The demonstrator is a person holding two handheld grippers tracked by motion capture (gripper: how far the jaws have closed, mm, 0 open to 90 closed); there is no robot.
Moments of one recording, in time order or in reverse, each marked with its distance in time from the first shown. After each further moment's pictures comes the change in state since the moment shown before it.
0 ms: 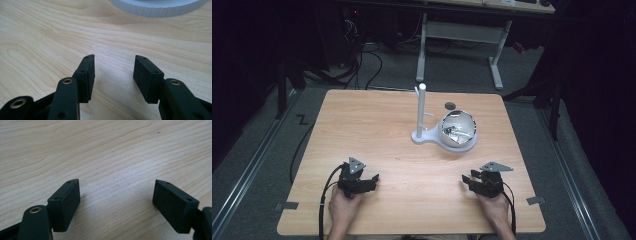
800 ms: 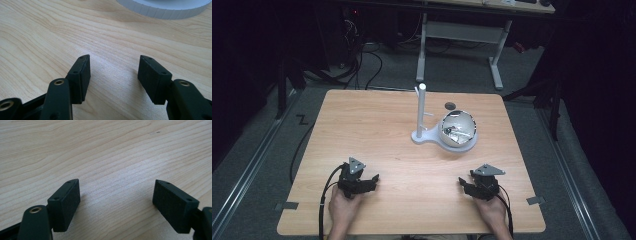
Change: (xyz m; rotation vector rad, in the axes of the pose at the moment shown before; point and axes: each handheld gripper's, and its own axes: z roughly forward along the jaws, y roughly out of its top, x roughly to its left) left arm 0.000 0.000 0.000 0.001 0.000 0.001; right arm 0.015 -0.002 0.005 0.012 -0.080 -0.103
